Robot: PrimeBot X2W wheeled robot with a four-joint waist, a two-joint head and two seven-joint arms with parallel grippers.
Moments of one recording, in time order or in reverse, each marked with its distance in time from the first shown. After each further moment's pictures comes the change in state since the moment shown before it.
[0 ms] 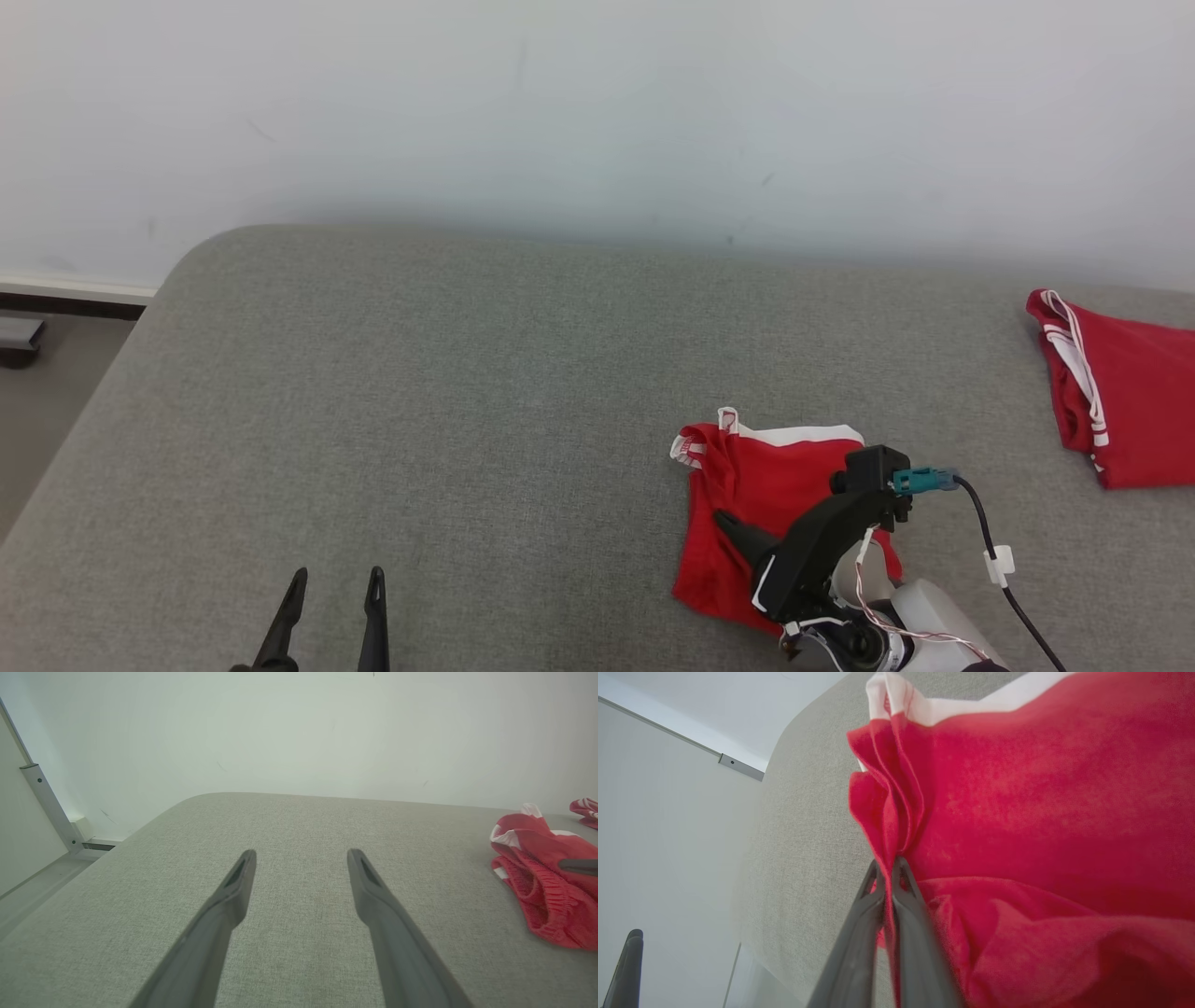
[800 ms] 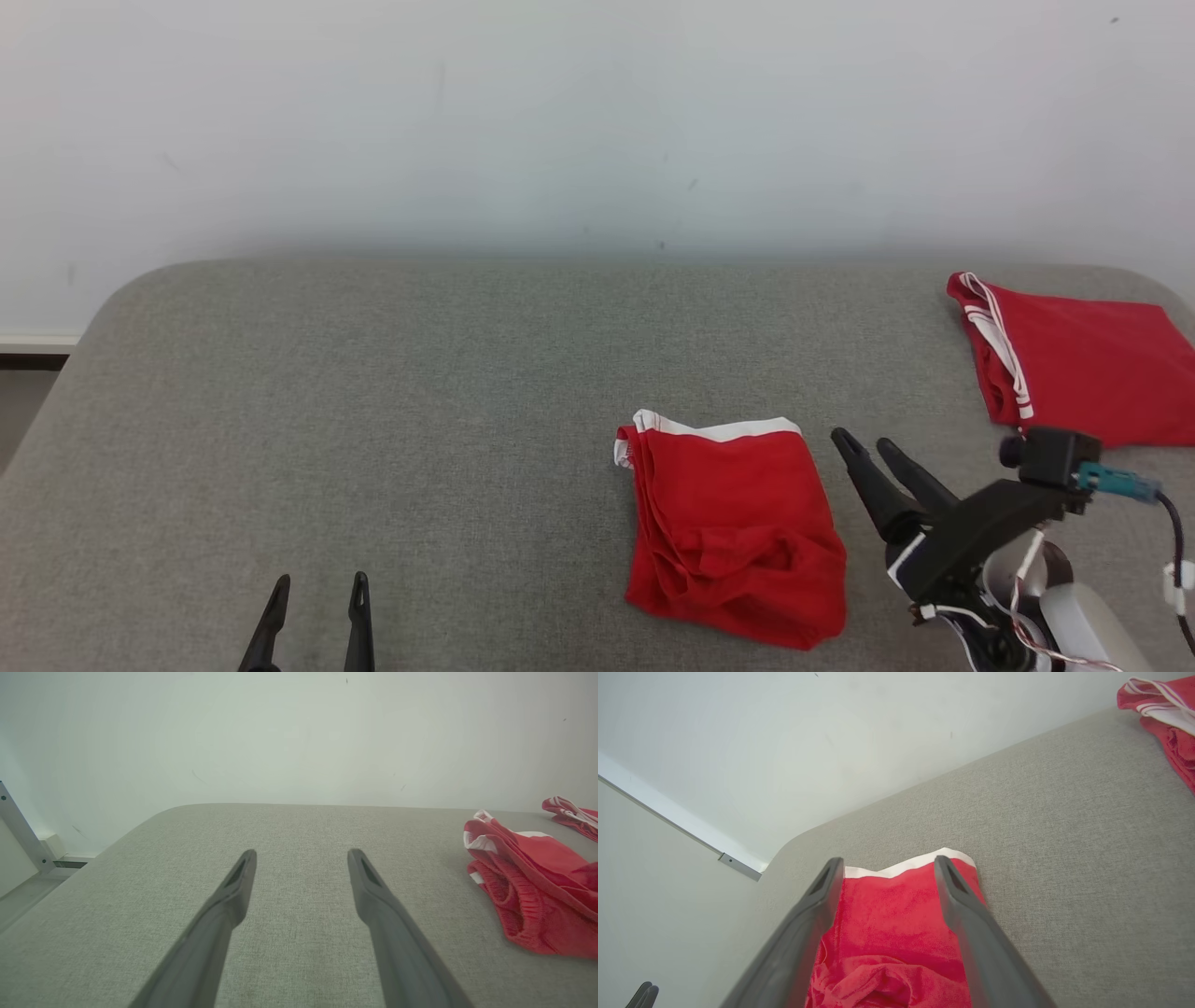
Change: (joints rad) left arm 0.020 0.000 0.030 -0.021 0.006 0.001 0.000; right arm 0.147 -0.179 -0.072 -0.367 0.044 0.000 -0.134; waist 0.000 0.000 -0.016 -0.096
